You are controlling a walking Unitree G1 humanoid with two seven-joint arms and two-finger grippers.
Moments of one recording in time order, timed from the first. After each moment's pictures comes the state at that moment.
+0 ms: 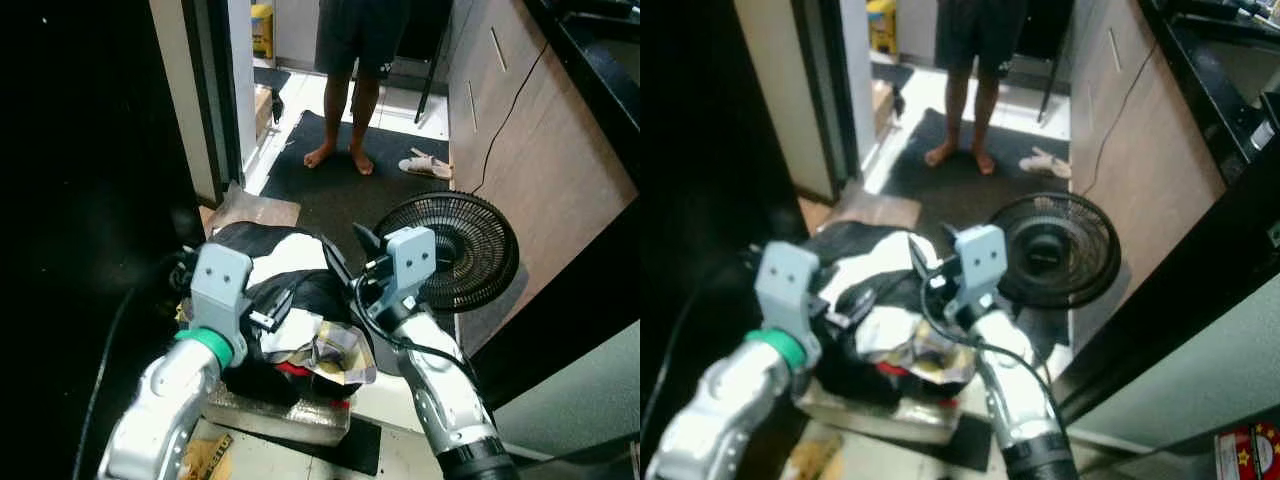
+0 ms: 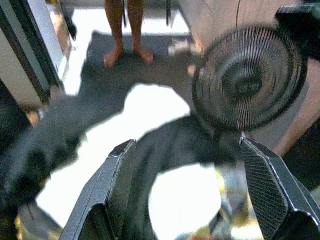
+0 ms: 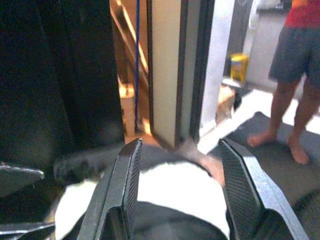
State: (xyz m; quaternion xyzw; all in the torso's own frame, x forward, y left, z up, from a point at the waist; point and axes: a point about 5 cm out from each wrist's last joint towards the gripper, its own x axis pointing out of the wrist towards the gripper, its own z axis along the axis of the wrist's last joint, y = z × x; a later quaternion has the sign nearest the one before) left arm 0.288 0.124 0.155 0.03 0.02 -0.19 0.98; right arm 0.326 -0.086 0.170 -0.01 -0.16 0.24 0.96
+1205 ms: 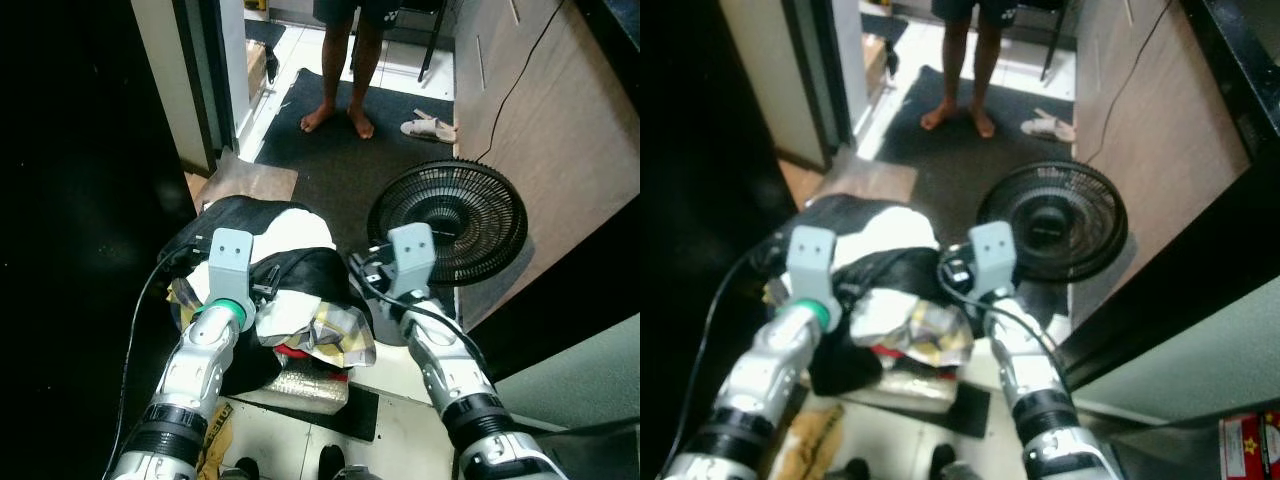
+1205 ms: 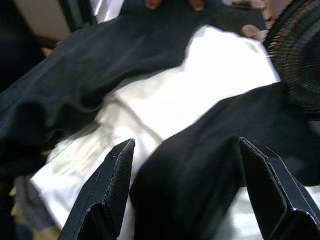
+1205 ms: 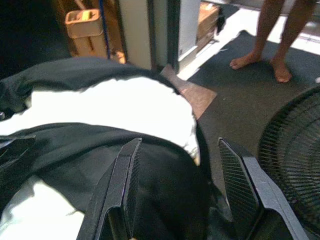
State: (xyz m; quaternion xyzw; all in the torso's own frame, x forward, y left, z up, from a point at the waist) left arm 0.358 0.129 0.148 0.01 0.04 -0.08 1.00; right arm 0.367 -0.101 0.156 -0.03 -0.08 0.19 0.98
